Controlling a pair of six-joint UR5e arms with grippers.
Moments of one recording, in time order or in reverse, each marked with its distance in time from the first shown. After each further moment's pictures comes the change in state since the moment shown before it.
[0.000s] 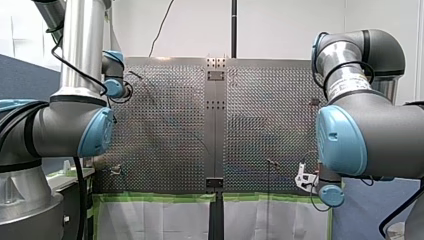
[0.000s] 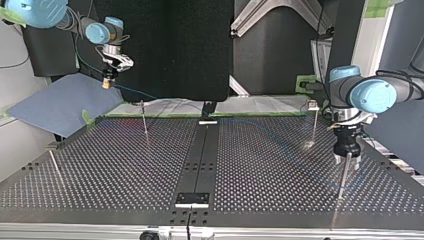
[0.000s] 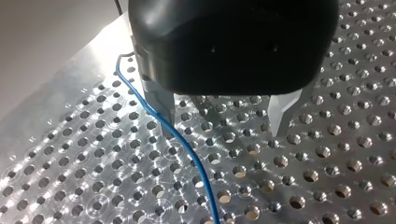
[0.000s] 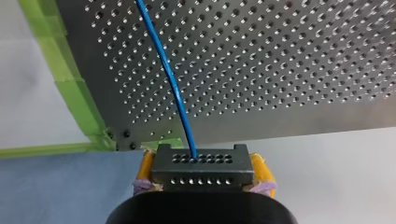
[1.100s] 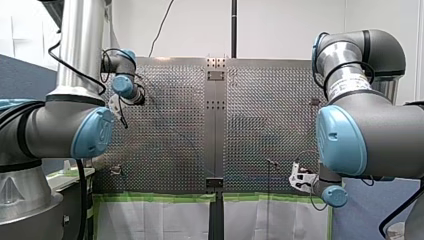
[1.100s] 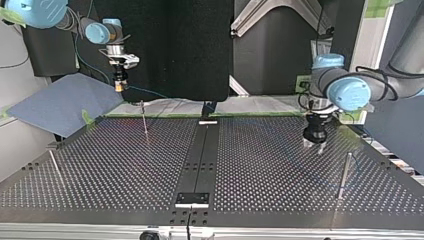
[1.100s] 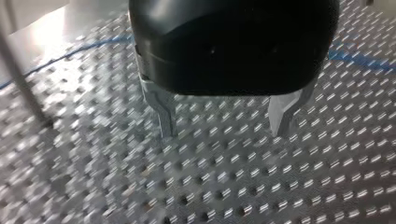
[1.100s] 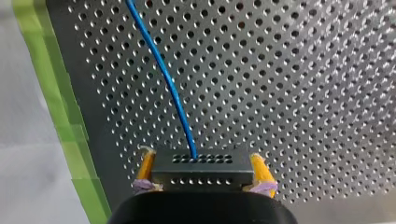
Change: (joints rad) left arm -0.135 0.022 -0.019 -0.225 0.007 0.028; right arm 0.001 0.001 -0.002 -0.021 -0.275 0.025
